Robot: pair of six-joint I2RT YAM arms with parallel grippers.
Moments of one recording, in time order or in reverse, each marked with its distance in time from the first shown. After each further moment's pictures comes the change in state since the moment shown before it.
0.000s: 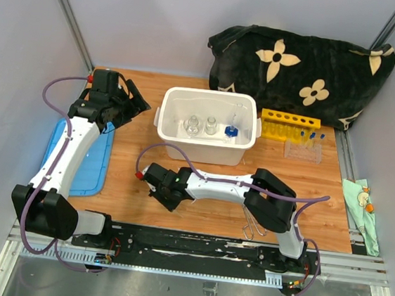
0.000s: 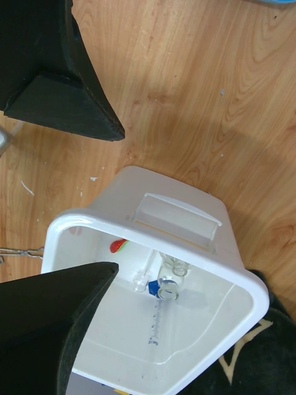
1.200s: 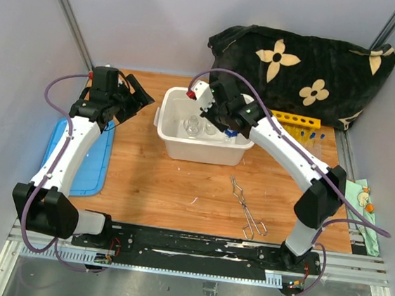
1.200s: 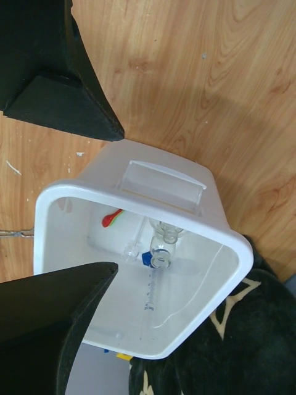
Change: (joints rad) left arm 0.000 0.010 -0.006 0.103 0.060 -0.035; right arm -0.496 -0.308 0.267 -0.180 0.146 -0.583
